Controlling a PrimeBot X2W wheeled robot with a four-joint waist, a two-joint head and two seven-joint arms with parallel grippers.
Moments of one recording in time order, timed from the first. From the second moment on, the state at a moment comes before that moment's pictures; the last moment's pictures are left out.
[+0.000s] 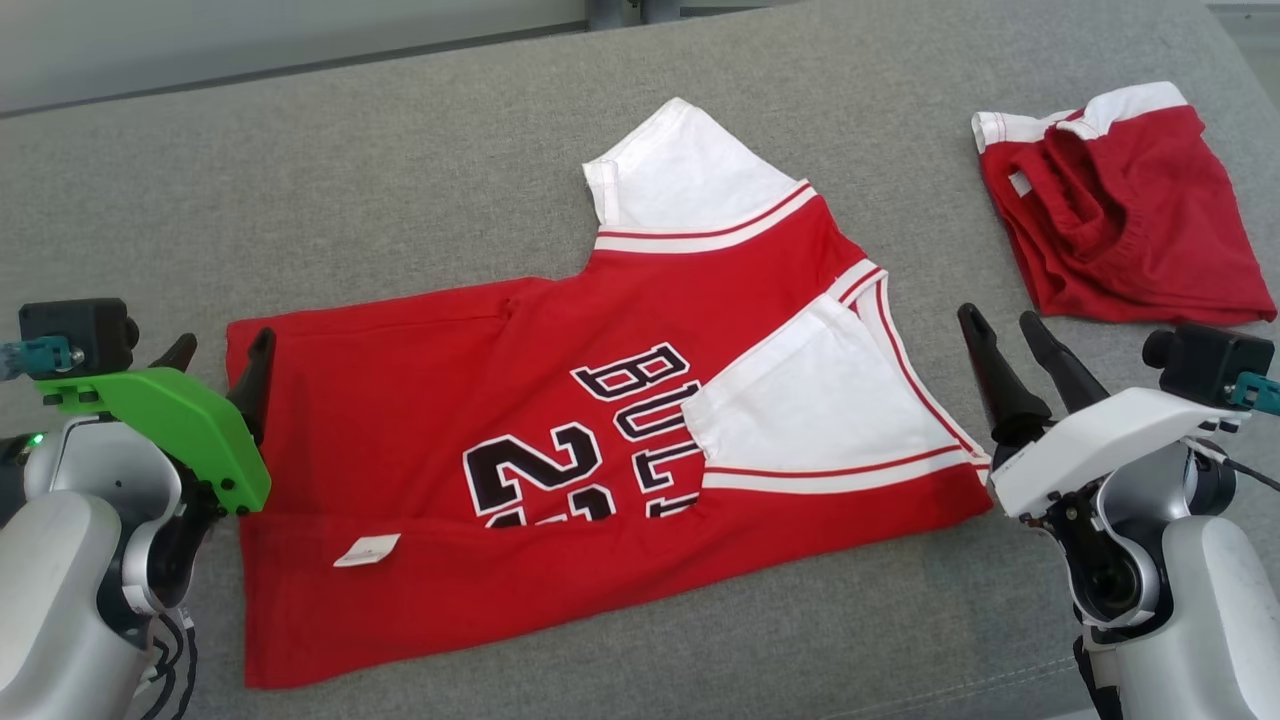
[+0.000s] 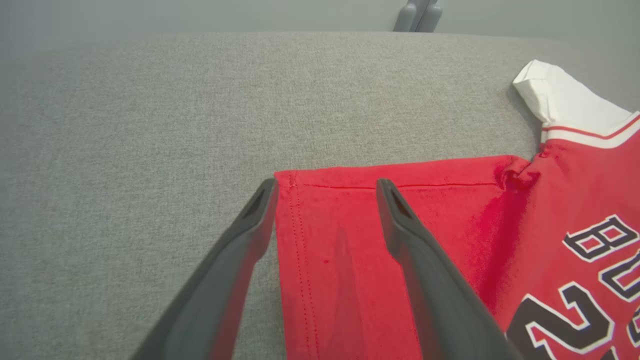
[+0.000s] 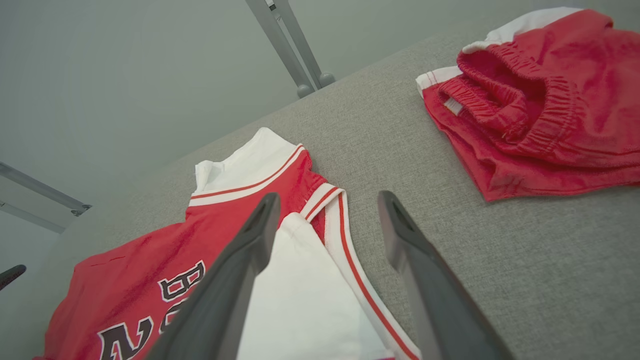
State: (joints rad) left arm -0.46 0.60 -0.48 0.20 -0.87 0.18 0.26; right arm -0.24 -0.05 -0.07 0.04 0.51 0.13 0.25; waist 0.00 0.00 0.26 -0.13
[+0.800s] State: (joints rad) left arm -0.63 0.55 -0.51 0.49 -0.84 0.16 0.29; right arm -0.27 -0.08 -0.02 0.03 0.52 0.13 0.24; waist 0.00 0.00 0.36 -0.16
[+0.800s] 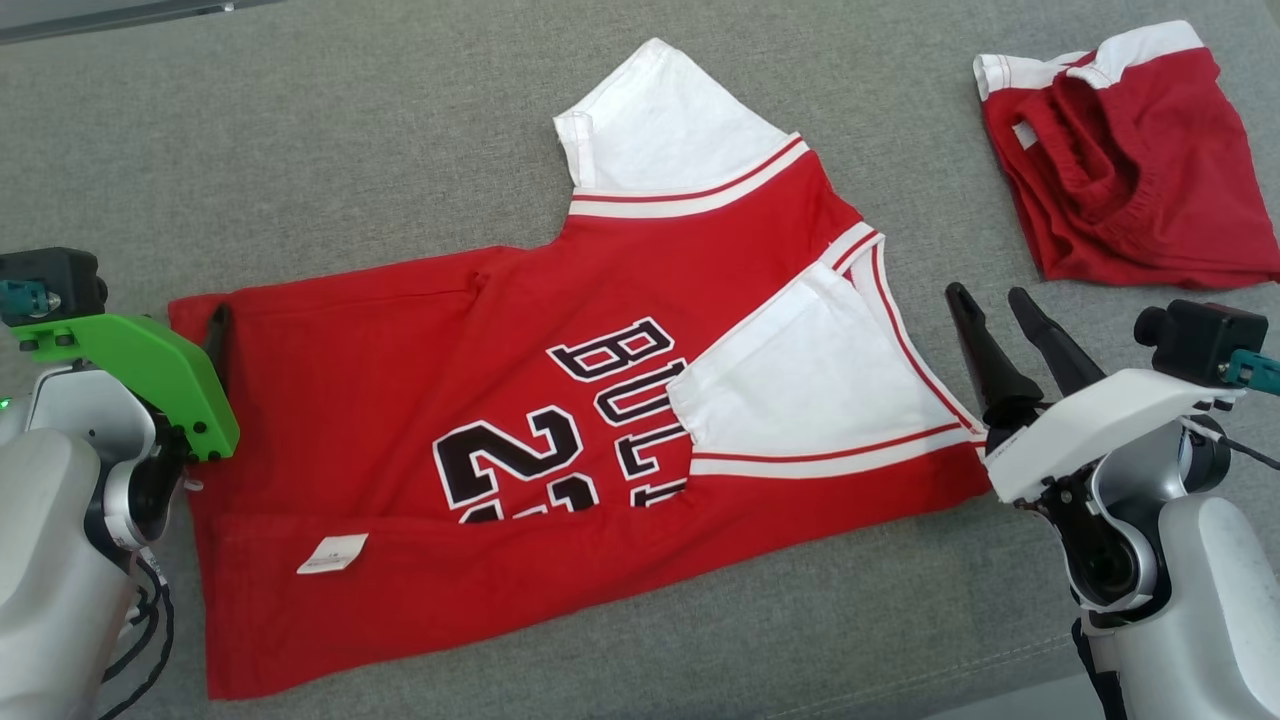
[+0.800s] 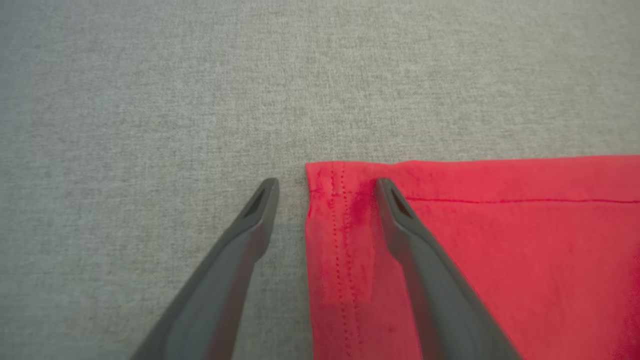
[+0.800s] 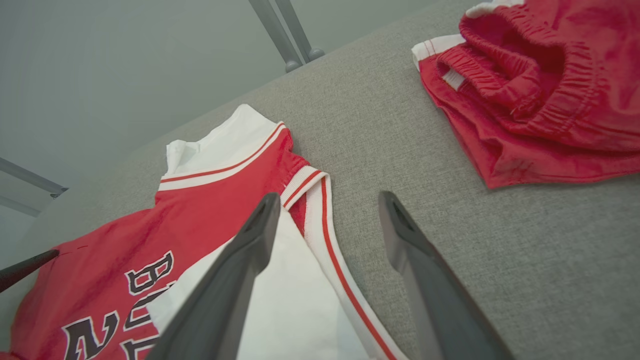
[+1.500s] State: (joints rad) left arm -0.68 0.49 -0.53 0.52 -0.86 0.11 0.23; right arm -0.36 -0.12 -0.03 0.03 0.49 0.13 0.27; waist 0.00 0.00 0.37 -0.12
